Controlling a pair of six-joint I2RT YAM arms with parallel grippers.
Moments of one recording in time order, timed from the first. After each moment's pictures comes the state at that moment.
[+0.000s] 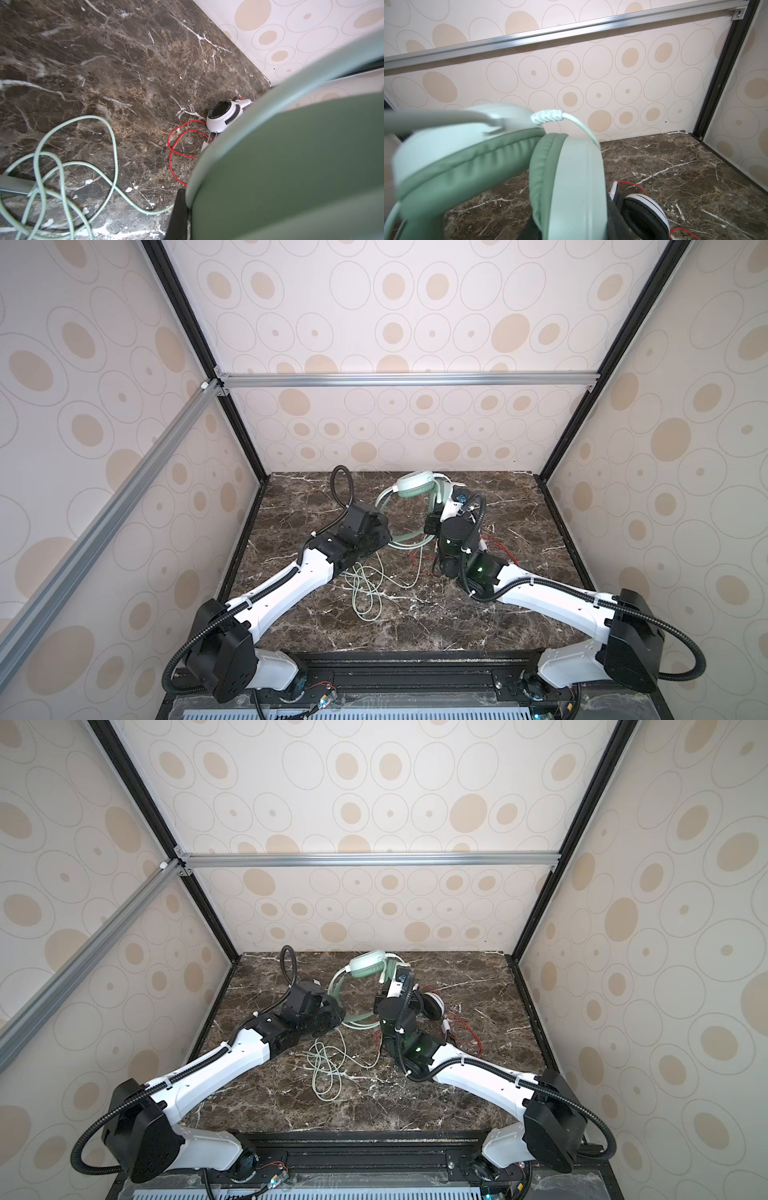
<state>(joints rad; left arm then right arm) -0.62 1.37 1.08 -0.37 -0.05 -0.99 0.90 1.37 0.99 0.34 0.91 0.22</state>
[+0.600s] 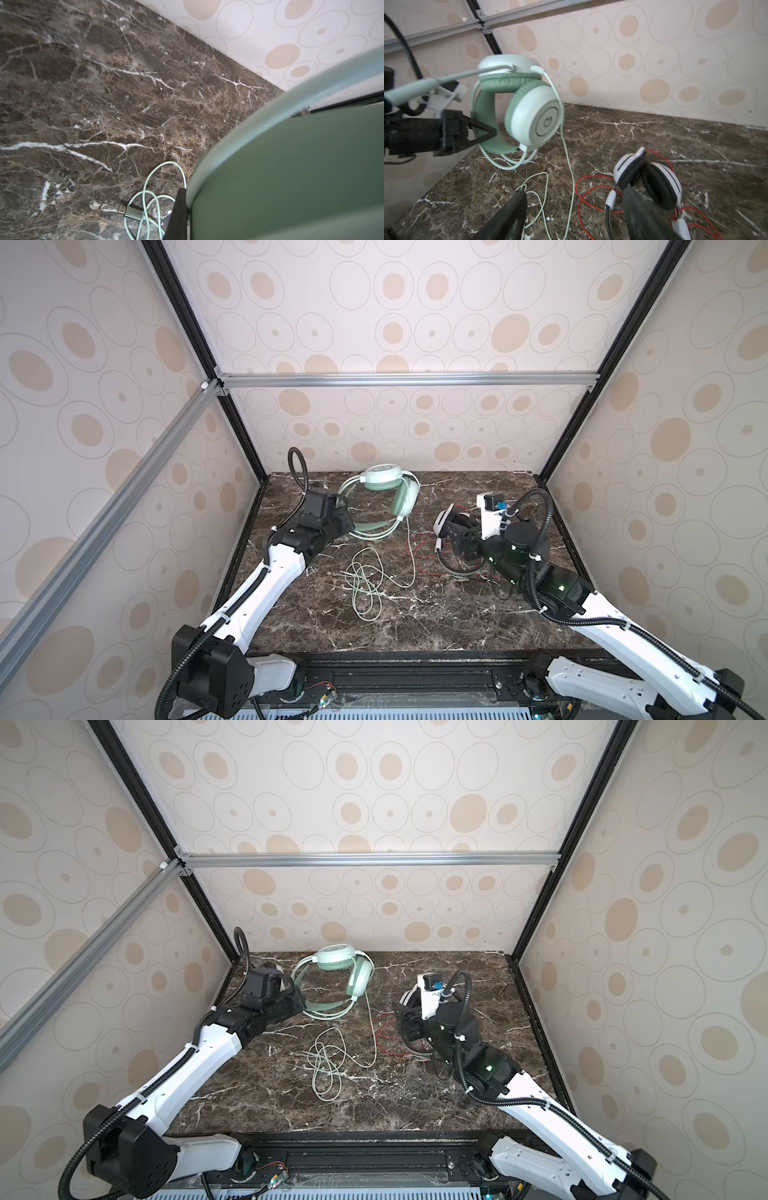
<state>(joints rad) -0.35 1.28 1.15 -0.54 -0.05 -0.66 0.62 0.92 0.90 -0.27 0.13 0.30</state>
